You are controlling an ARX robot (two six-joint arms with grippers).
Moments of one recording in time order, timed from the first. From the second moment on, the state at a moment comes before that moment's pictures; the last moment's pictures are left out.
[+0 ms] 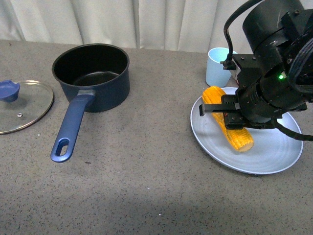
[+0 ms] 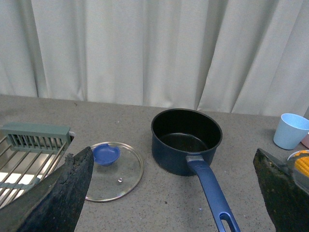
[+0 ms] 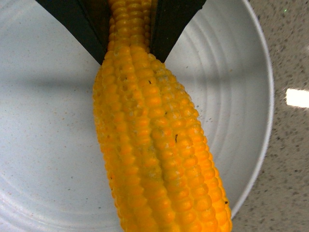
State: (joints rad) left arm 0.00 0.00 0.02 0.00 0.00 -0.01; right arm 0.32 2.09 1.08 -0.09 0.06 0.20
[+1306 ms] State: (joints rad) left arm 0.00 0.00 0.02 0.00 0.00 0.00; right arm 0.60 2.44 2.08 -0.46 -0.14 0.09
